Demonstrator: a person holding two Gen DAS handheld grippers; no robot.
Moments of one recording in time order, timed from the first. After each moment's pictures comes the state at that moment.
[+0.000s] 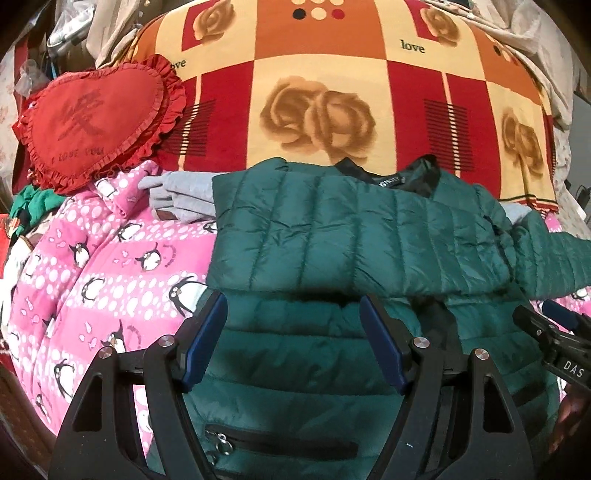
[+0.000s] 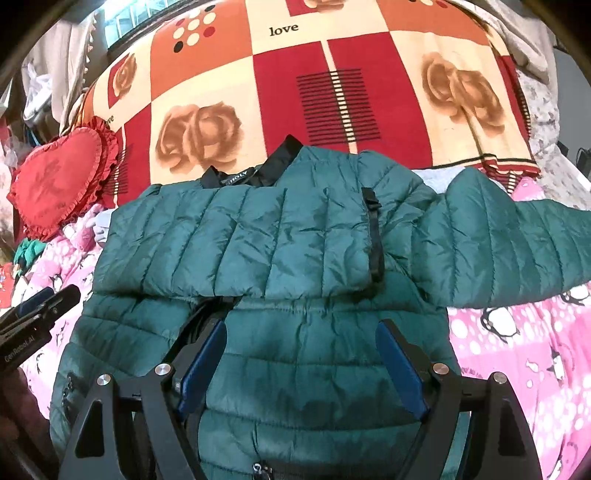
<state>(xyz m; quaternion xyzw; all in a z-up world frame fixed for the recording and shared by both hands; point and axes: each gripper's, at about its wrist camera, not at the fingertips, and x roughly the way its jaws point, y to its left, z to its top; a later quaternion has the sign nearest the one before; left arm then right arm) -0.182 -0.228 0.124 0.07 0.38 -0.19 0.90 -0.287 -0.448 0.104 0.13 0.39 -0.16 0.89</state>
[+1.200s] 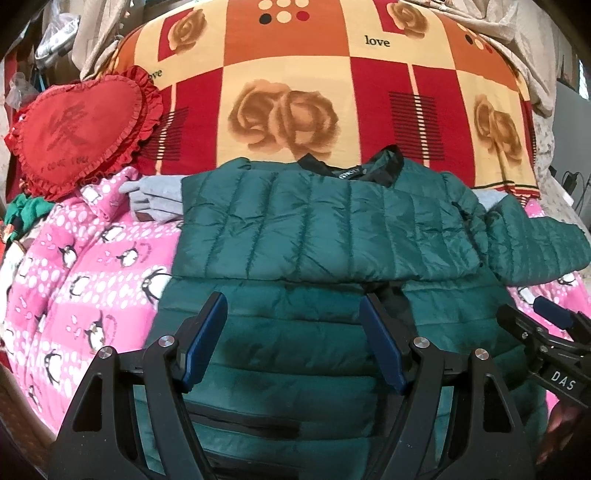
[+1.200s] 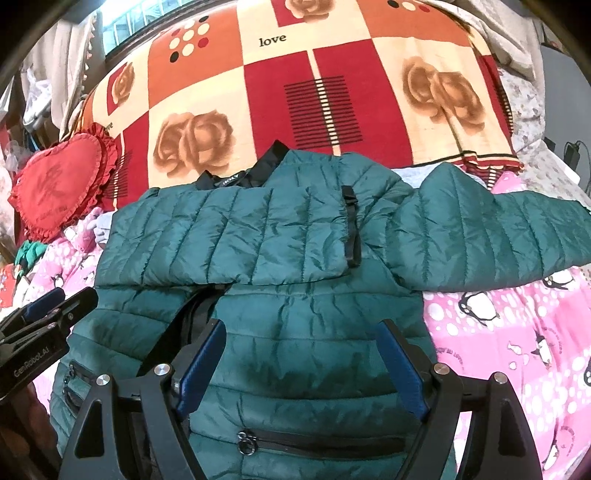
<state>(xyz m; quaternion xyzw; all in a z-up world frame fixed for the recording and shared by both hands) -0.216 -0.259 0.127 0.08 0.38 -0.21 0.90 -0.317 -0.452 0.110 0.13 0.38 -0.18 0.90</state>
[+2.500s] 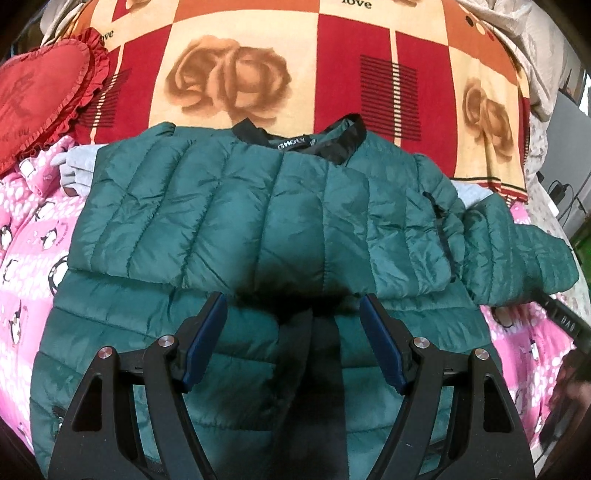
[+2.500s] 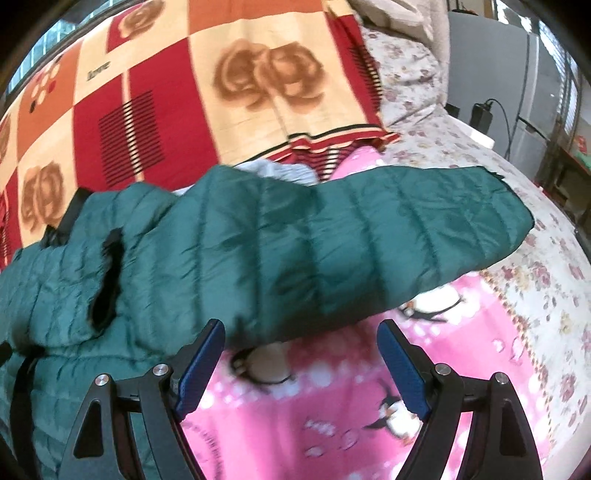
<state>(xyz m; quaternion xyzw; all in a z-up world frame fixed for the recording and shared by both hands) -0.187 -0.337 0.091 0.04 0.45 -0.25 0.86 -0.367 -0.651 0.095 0.15 0.38 -0.35 0.84</state>
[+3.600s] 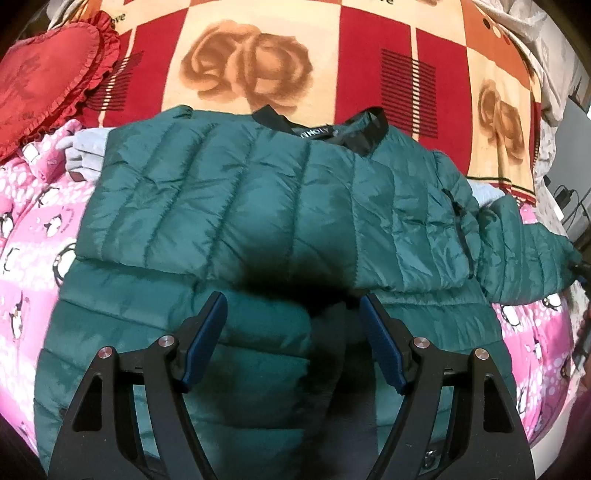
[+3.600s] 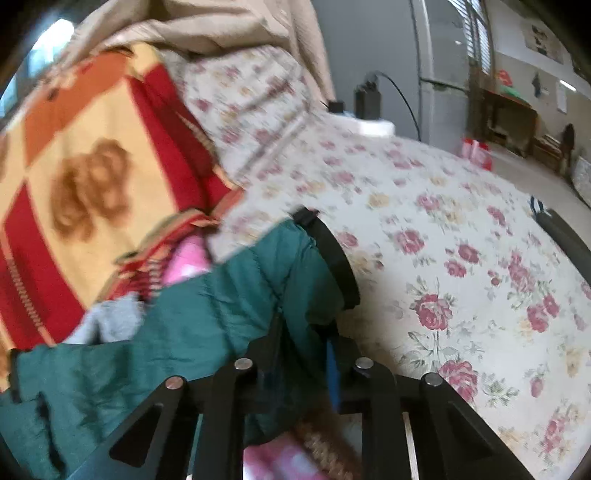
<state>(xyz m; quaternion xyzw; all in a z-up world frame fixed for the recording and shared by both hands) -0.175 -0.317 0.086 0.03 0.46 -0.24 0.85 -0.438 -0.810 0.146 0.24 0.28 -0.45 0.82</state>
